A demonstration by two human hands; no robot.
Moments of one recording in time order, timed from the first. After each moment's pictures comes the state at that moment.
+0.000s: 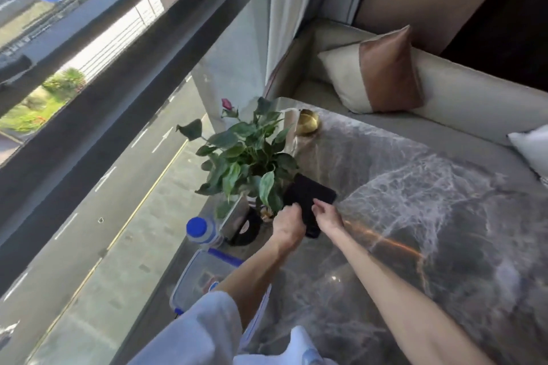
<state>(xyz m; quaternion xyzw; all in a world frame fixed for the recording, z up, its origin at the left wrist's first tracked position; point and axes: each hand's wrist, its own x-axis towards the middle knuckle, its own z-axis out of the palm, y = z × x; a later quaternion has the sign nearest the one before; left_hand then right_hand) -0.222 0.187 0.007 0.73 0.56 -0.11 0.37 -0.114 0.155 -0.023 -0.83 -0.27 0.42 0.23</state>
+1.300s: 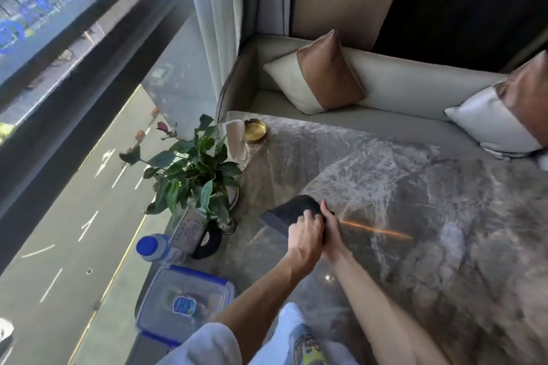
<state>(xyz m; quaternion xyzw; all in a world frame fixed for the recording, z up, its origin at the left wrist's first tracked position) -0.119 0.080 0.054 0.89 0.38 -0.11 0.21 -0.049 0.048 0.007 -0.45 0.11 0.64 0.62</state>
